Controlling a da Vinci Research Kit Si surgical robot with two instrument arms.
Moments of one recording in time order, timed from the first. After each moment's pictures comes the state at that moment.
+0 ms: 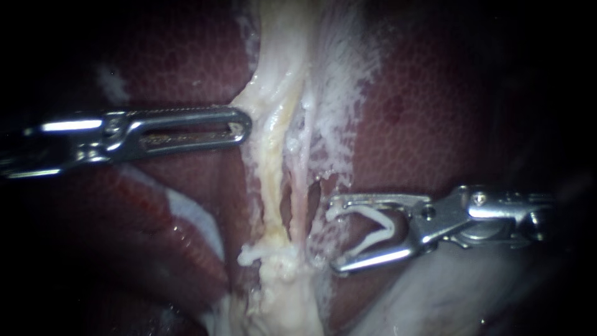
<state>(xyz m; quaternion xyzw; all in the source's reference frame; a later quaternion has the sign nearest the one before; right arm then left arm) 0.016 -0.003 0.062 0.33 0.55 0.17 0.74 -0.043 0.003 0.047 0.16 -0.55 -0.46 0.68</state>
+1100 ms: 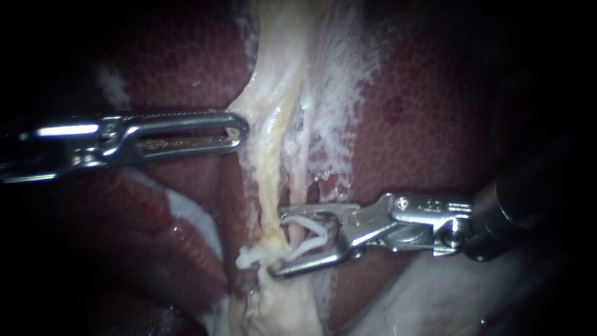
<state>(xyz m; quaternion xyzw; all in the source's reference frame) 0.021 -0.004 0.066 0.35 0.55 0.16 0.75 -0.043 0.002 0.047 0.16 -0.55 -0.46 0.68</state>
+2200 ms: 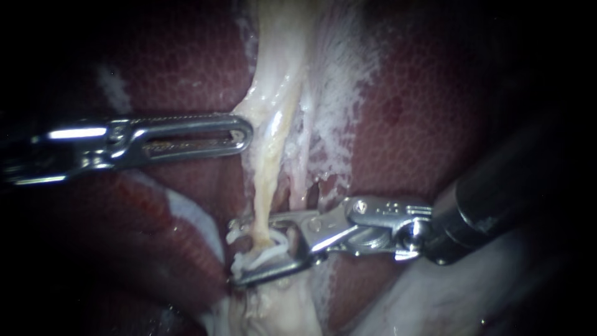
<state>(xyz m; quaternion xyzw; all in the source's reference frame) 0.026 -0.005 0.067 0.39 0.54 0.15 0.73 -0.043 0.002 0.049 0.16 -0.55 -0.46 0.68</state>
